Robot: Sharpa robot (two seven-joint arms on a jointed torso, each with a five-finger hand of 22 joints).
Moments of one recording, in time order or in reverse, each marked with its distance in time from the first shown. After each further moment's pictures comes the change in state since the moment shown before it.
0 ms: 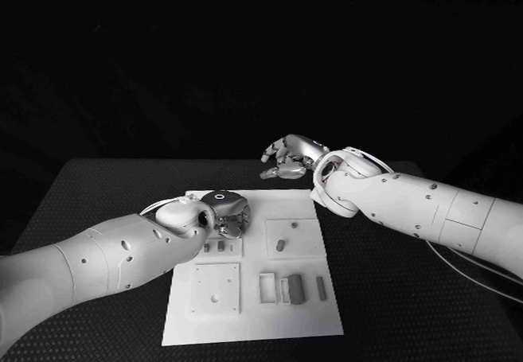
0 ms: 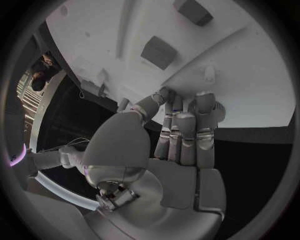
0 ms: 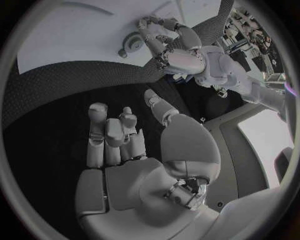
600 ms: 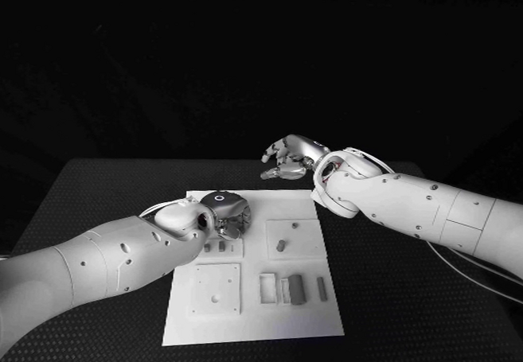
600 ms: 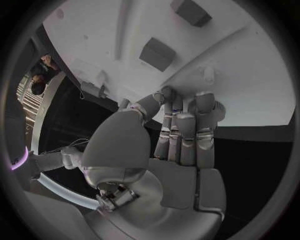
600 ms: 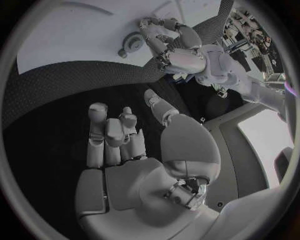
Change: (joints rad) left arm -0.007 -0.009 -0.002 0.007 -0.011 -0.036 0.009; left_hand 0.023 -0.001 0.052 0.001 0.014 0.034 -0.014 0.015 0.004 0.027 -0.024 0.002 0.005 0.013 -0.013 -0.004 -0.009 0.000 -0.004 -0.011 0.000 0.000; right arm 0.000 0.000 0.000 0.000 0.000 0.000 0.000; right_hand 0.000 0.000 0.000 0.000 0.000 -0.001 -0.001 0.000 0.000 0.000 0.000 0.000 0.000 0.000 0.000 0.000 0.000 0.000 0.000 0.000 0.000 0.000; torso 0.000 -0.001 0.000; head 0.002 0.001
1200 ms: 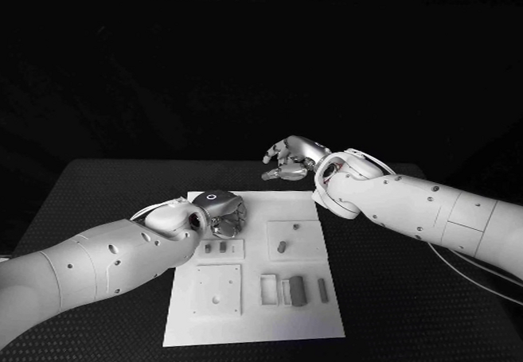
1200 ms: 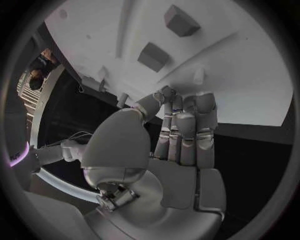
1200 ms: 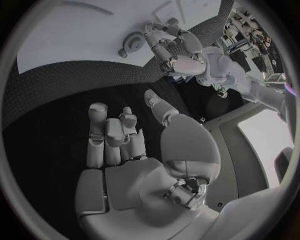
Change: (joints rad) left arm -0.012 -0.047 0.035 0.032 0.036 -0.038 0.016; left_hand -0.004 0.004 0.004 0.001 0.000 0.004 -0.004 0.004 0.002 0.002 -0.002 0.000 0.000 0.003 -0.003 0.000 -0.001 0.000 0.004 -0.003 0.000 0.000; right arm 0.000 -0.001 0.000 -0.002 0.000 0.000 0.000; right_hand -0.004 0.004 0.000 0.000 0.000 0.000 0.000 0.000 0.000 0.000 0.000 0.000 0.000 0.000 0.000 0.000 0.000 0.000 -0.002 0.002 0.000 0.000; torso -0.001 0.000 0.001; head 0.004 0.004
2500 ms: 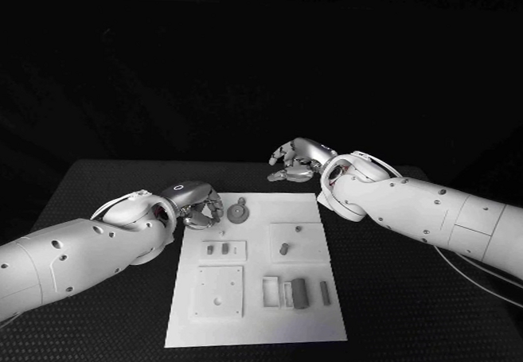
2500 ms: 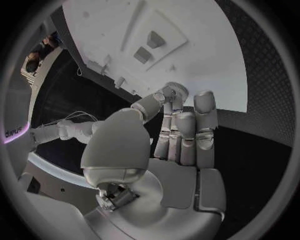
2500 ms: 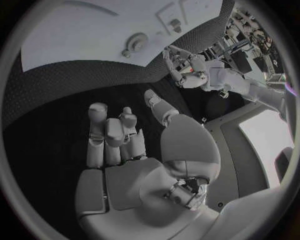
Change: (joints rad) left arm 0.021 -0.191 0.054 0.139 0.113 0.007 0.003; left_hand 0.001 0.000 0.002 -0.003 0.000 0.003 0.003 0.004 -0.001 0.003 -0.003 0.000 0.000 0.000 0.000 0.000 -0.001 -0.001 0.001 -0.006 0.000 0.000; right arm 0.000 -0.011 0.000 -0.003 0.002 0.000 0.000; right_hand 0.000 0.000 0.000 0.000 0.000 0.001 0.003 0.000 0.000 0.000 0.000 0.000 -0.001 0.000 0.000 0.000 -0.001 0.000 0.004 -0.001 0.000 0.000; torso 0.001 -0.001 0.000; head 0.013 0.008
